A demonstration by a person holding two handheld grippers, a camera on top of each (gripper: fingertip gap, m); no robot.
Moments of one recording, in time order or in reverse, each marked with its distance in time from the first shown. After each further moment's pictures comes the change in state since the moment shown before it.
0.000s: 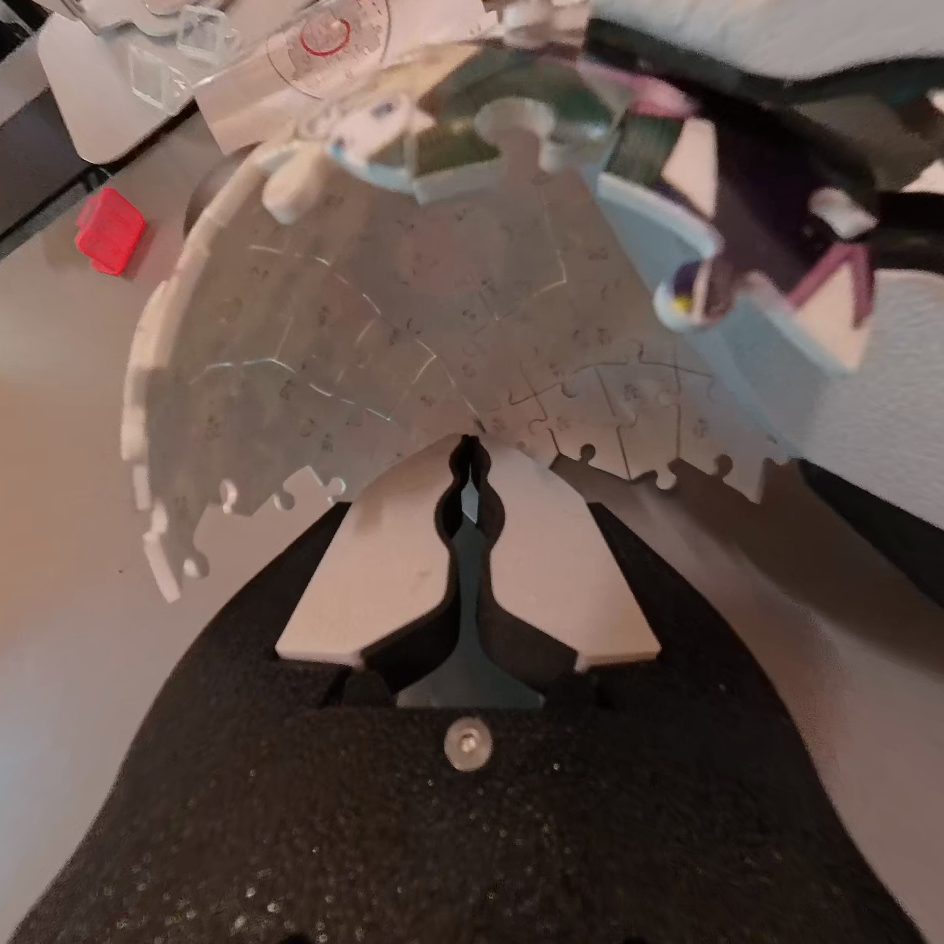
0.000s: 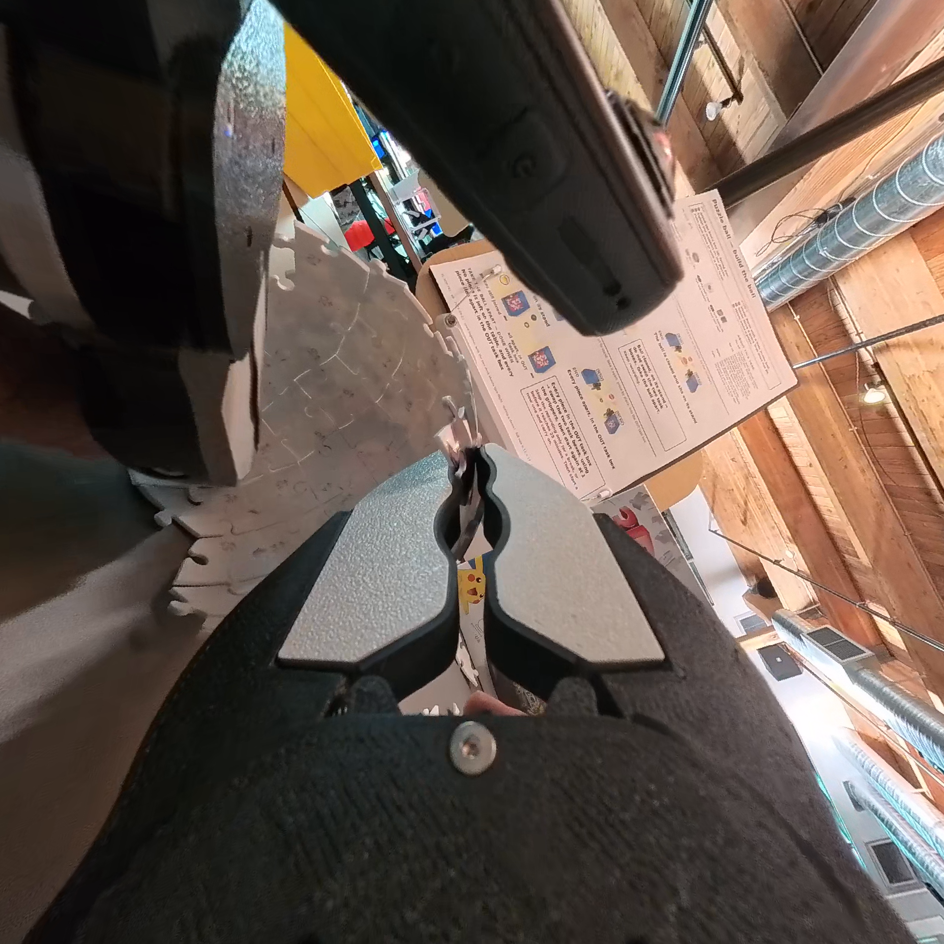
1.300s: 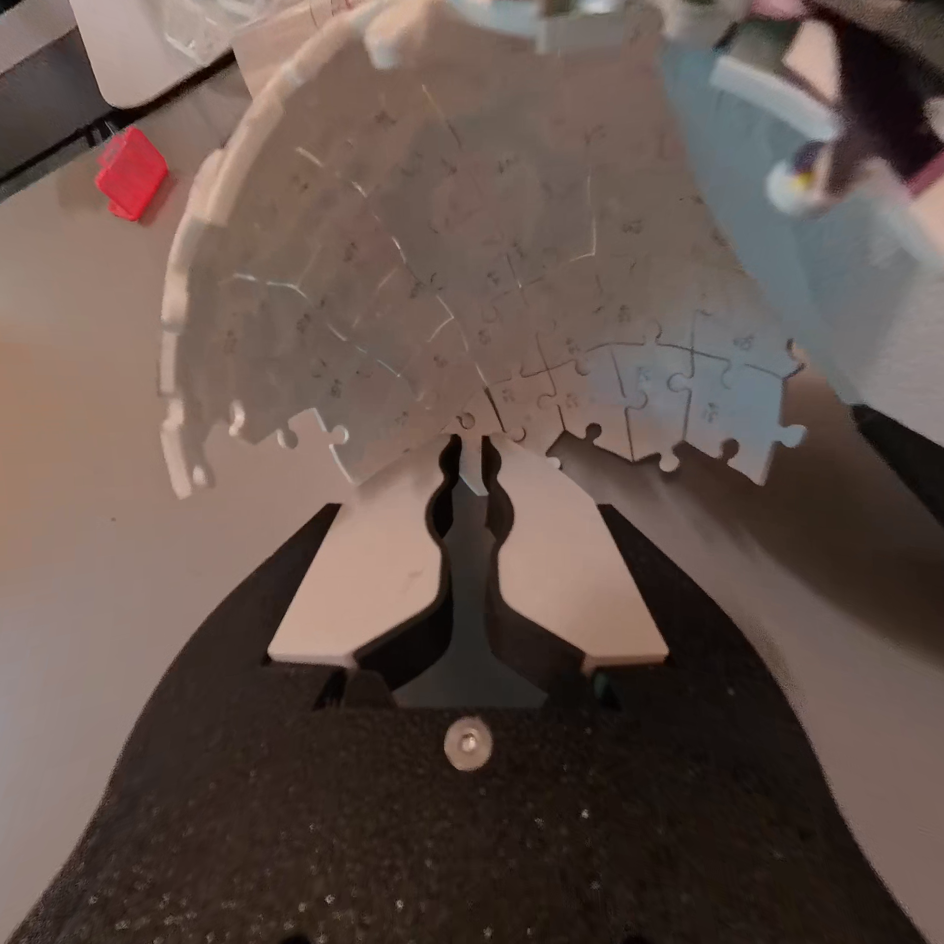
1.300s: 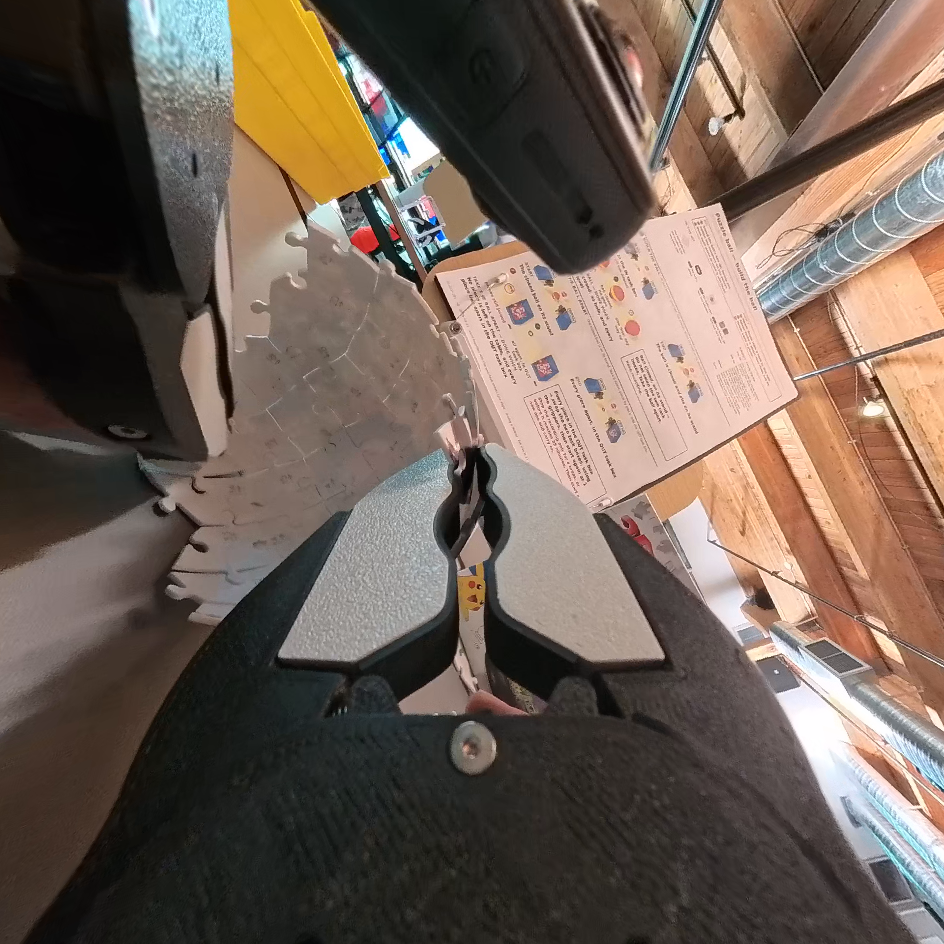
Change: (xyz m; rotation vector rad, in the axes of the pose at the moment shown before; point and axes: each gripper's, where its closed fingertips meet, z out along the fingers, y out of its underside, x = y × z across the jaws) left arm -0.008 0.012 -0.006 0.013 -0.021 -0.083; right arm -0.003 -0.003 0.001 0.014 -0.008 -0.016
